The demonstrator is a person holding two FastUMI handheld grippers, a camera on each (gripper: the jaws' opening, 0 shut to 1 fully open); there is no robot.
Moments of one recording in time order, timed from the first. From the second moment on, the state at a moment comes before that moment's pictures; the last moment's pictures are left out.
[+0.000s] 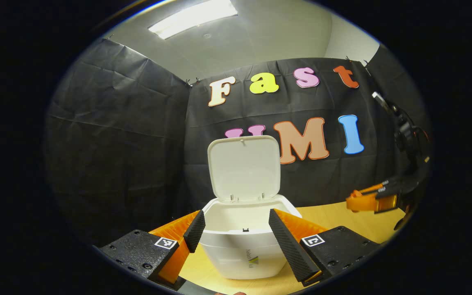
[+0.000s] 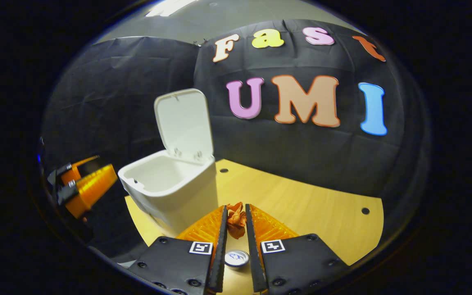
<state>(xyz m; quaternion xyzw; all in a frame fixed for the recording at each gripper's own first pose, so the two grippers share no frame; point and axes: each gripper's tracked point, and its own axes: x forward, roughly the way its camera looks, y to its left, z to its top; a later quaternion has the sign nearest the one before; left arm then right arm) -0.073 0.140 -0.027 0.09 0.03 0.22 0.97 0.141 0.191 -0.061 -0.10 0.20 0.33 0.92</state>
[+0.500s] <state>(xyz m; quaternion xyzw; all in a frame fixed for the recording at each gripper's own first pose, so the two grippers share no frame) -0.130 0.199 -0.019 0.11 0.04 0.31 0.94 0.146 0.326 -0.070 -0.08 0.19 0.42 0.88</state>
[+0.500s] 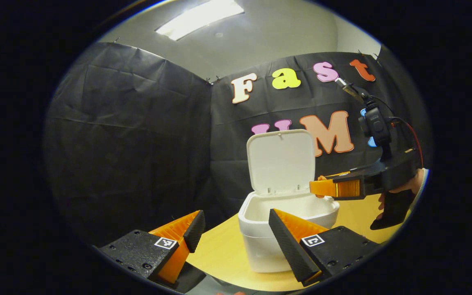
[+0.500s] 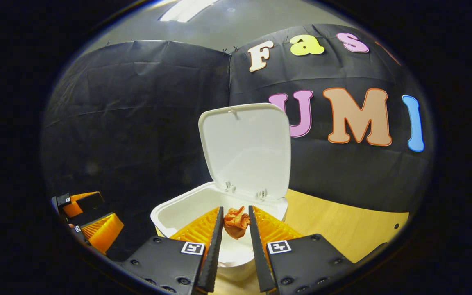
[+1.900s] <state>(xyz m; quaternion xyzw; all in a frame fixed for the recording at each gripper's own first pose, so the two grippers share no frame) 0.001 -0.075 -0.151 0.09 0.08 -0.14 0.98 0.058 -0.046 -0.108 0.00 0.24 0.01 0.97</state>
